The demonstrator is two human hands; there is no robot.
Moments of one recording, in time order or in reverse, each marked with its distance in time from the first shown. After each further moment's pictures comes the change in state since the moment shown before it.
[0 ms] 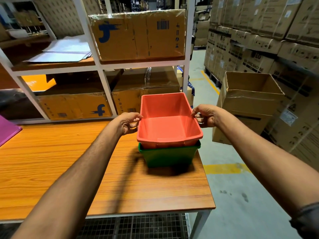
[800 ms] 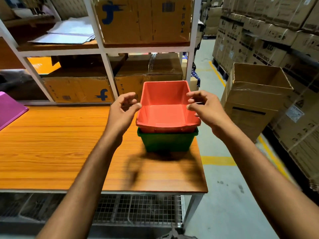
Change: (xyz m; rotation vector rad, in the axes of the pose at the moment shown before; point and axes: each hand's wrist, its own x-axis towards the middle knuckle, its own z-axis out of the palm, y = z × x) left_hand -0.136 -0.043 0.008 0.090 0.243 0.634; right_hand -0.103 0.042 0.012 -0.130 0.082 -0.677
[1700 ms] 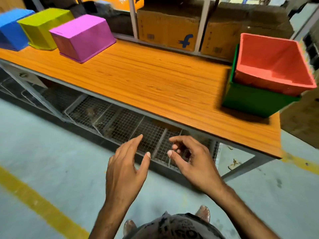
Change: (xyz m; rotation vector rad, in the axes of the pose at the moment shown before) left_hand -0.332 -0.131 -0.232 0.778 0.236 -0.093; right_hand -0.316 0.035 0.219 -0.226 -0.560 -0.306
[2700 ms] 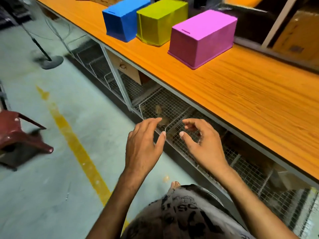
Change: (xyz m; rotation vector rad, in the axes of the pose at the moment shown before) left_hand 0.202 -0.353 -0.189 0.186 0.190 -0.161; right_hand 0.259 -0.166 0.383 0.018 -0.141 -0.193
